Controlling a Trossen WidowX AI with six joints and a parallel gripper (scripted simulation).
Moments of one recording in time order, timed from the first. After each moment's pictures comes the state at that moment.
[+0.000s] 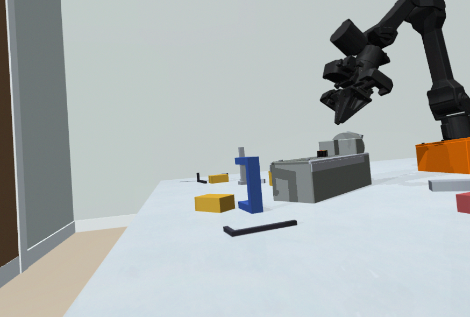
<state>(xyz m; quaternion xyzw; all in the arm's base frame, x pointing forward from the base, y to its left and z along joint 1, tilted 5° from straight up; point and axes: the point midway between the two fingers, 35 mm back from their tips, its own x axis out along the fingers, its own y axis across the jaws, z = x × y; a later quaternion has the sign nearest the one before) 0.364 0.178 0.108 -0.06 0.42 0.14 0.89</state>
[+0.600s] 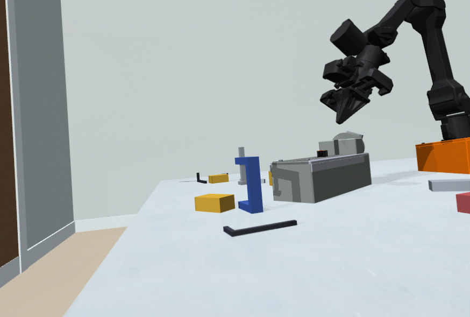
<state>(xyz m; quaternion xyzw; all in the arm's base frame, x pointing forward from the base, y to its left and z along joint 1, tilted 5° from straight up) 0.364 0.178 0.108 -0.05 0.42 0.14 0.89</state>
